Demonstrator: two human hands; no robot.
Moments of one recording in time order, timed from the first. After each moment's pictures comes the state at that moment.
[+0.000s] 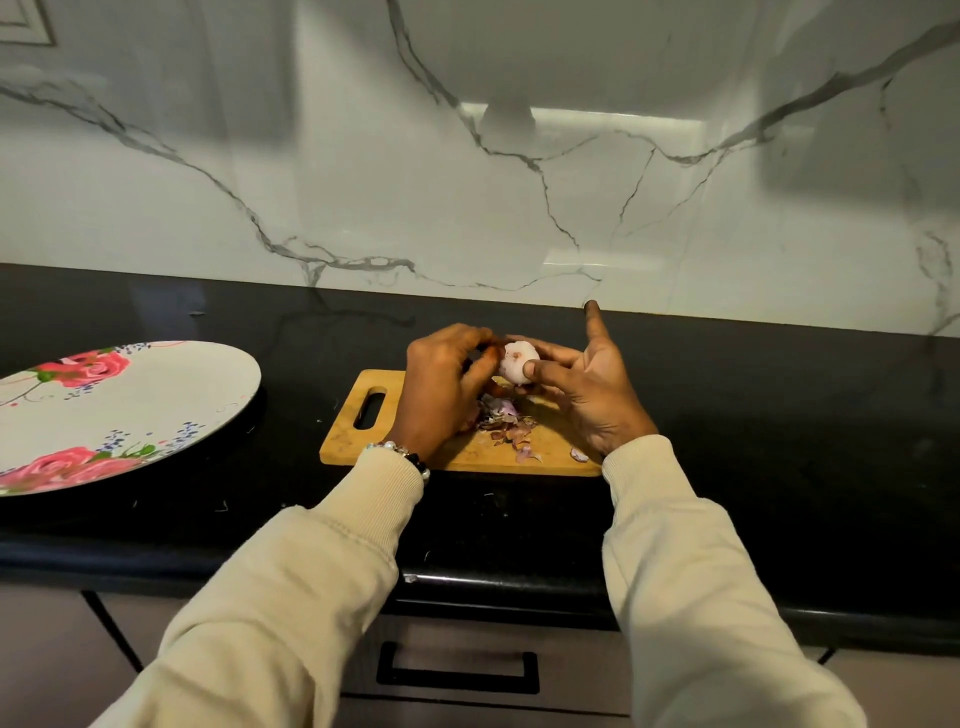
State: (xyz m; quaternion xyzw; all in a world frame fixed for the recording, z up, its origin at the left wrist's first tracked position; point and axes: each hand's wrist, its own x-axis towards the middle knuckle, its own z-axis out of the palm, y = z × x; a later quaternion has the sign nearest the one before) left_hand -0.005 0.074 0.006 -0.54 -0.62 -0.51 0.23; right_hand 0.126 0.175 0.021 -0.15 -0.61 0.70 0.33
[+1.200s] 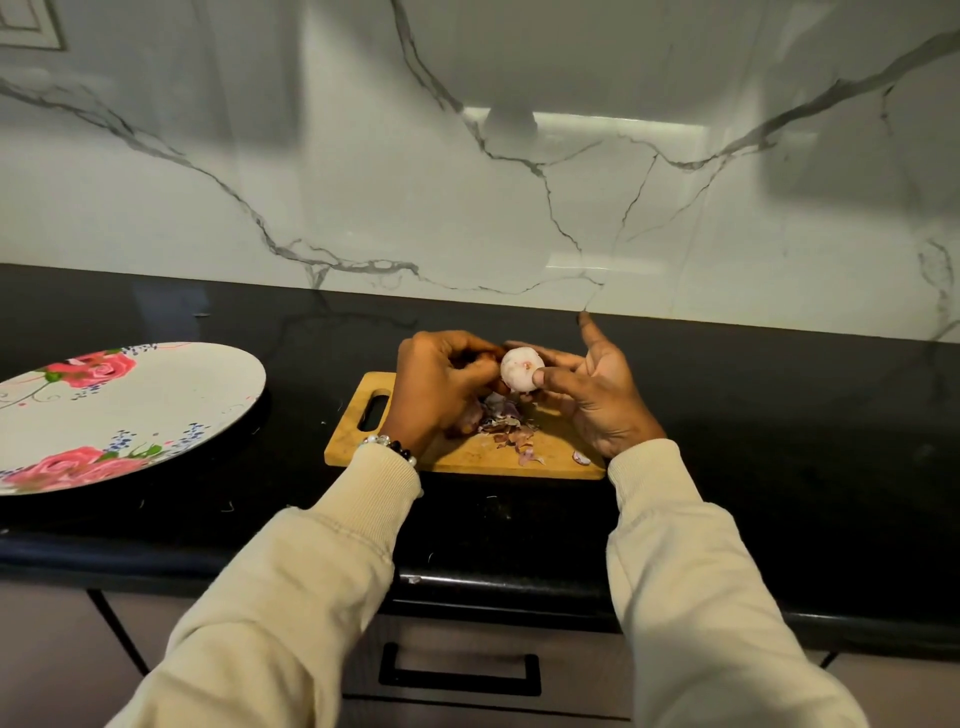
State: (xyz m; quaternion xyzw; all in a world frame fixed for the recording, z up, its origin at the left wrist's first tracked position) left_hand -0.003 0.065 0.012 -0.45 -0.62 -0.64 -0.03; right_hand 0.127 0.179 0.019 -0.13 -0.64 0.68 0.33
